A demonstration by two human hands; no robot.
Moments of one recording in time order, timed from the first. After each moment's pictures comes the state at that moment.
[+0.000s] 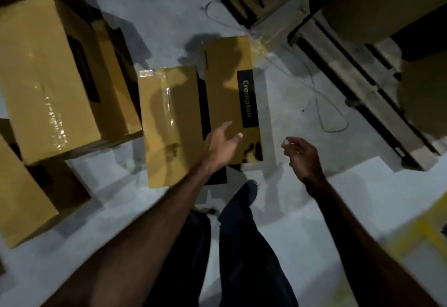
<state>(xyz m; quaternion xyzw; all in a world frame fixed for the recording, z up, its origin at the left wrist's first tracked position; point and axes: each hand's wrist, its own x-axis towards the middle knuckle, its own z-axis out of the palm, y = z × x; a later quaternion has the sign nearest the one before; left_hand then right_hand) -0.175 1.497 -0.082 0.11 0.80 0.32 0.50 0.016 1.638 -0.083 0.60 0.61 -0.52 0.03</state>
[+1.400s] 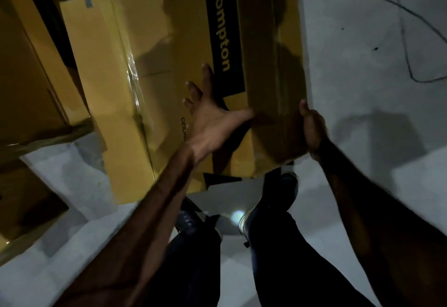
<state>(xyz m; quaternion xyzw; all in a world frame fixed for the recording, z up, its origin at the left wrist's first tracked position) -0.204 1.472 -0.350 0.11 0.82 0.31 0.47 -0.001 1.631 -0.486 0.66 0.46 -0.59 0.06</state>
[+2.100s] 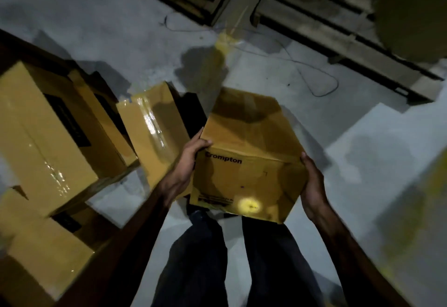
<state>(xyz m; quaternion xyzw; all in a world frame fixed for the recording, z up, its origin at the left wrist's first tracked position) -0.178 1.460 -0.045 0.07 0.68 0.40 0.61 0.115 1.550 -0.087 0.65 0.28 -0.69 -0.17</state>
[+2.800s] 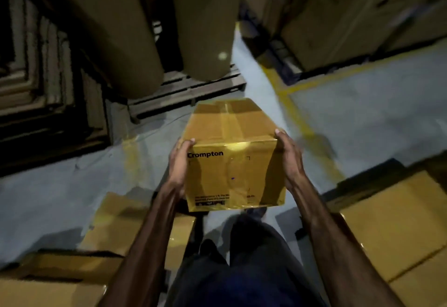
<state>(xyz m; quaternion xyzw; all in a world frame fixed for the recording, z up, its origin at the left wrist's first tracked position) -0.085 1.377 0.208 0.37 0.59 0.32 0.65 0.164 1.295 0.230 0.71 0.19 -0.40 -0.55</state>
